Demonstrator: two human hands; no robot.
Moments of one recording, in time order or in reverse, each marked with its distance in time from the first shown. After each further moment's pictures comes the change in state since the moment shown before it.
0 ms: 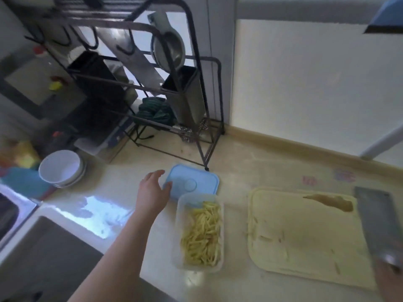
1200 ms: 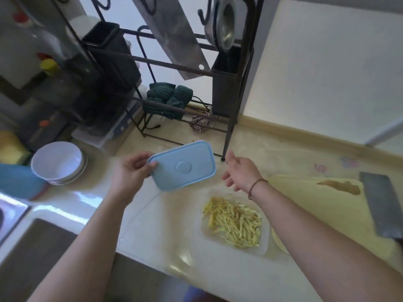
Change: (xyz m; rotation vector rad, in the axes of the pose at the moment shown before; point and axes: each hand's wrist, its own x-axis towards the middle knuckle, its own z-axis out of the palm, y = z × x) left_hand 0.054 -0.069 -0.073 -0.874 -0.156 0.042; right_hand 0.011 -0.374 0.068 0.478 -0.640 0.063
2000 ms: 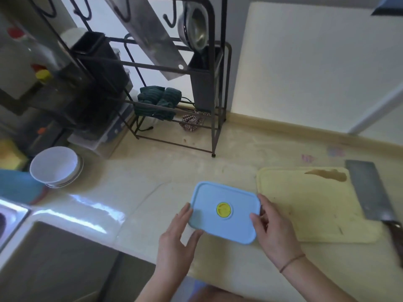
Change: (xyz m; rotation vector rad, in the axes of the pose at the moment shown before) left_hand -0.174 -0.059 0.084 0.441 -0.043 0.258; right_hand -0.101 0.153 -0.010 -0.219 0.381 -0.361
